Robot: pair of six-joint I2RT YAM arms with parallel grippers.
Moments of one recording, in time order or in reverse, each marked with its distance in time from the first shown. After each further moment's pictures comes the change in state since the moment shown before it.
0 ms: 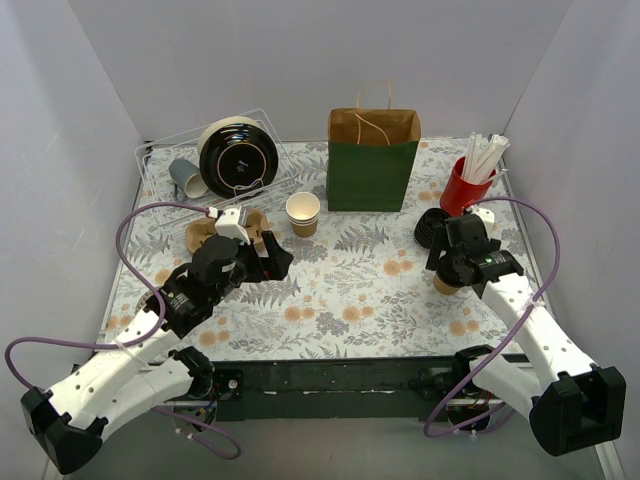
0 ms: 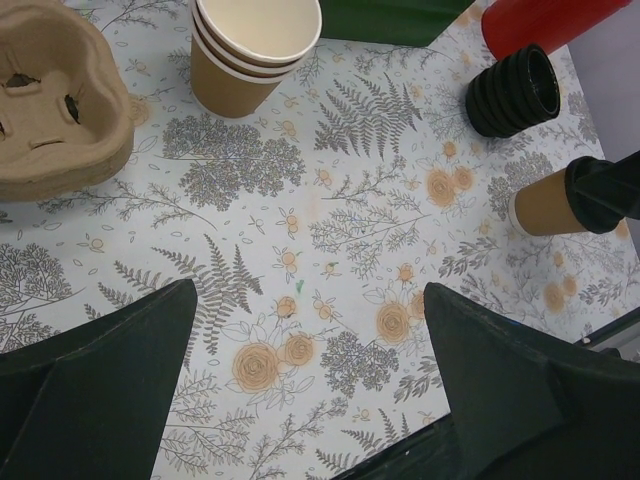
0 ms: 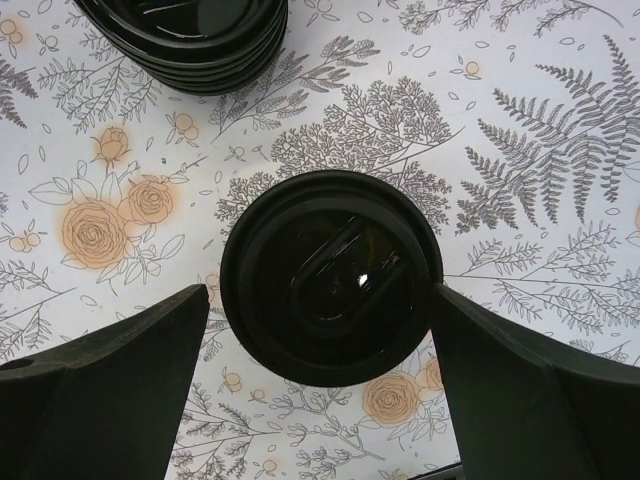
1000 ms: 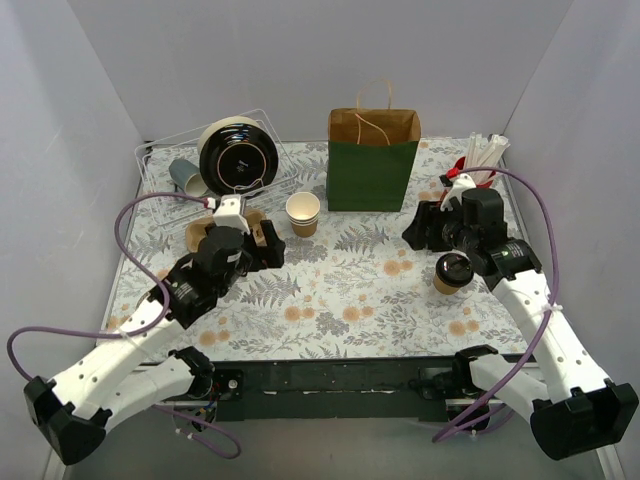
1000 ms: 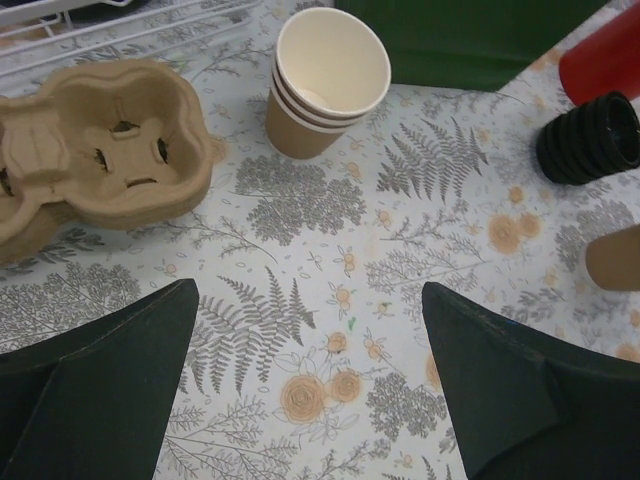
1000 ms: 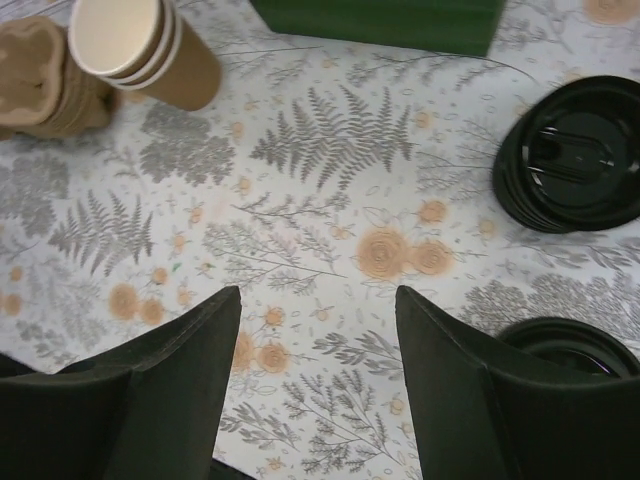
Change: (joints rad) left arm 0.000 0.040 0.058 -0.031 -0.141 0.056; right arm -0.001 -0.022 0.214 0.099 -0.550 -0.190
